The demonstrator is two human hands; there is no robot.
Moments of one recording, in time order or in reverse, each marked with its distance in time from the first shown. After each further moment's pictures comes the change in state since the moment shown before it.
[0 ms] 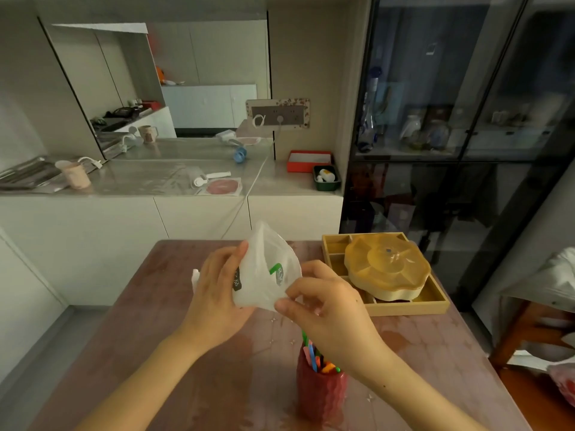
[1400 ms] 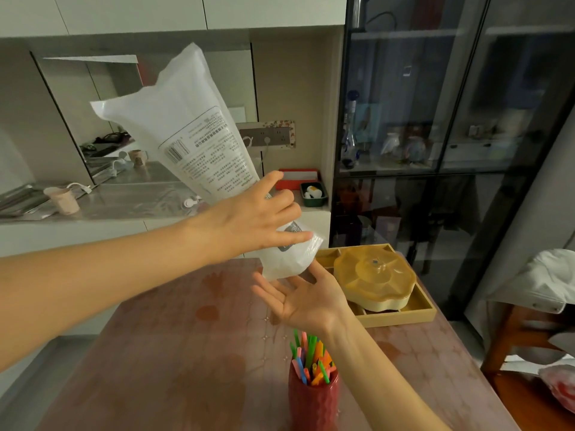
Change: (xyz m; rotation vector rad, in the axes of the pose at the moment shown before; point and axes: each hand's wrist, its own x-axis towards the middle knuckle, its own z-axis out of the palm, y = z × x) left_hand 0.153 0.057 -0.056 1.285 -0.506 1.109; right_hand 0.044 0.023 0.006 1.893 -0.166 0.951
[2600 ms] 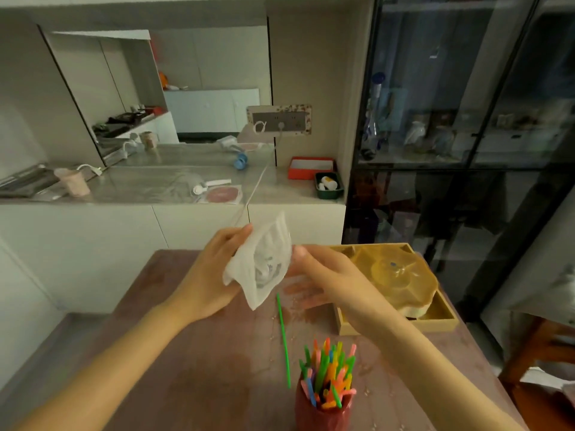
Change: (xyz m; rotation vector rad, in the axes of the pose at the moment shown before) left_hand -0.025 0.120 0.090 -1.497 0.357 -0.912; right_hand 0.000 -0.036 0.016 -1.373 0.109 -0.467
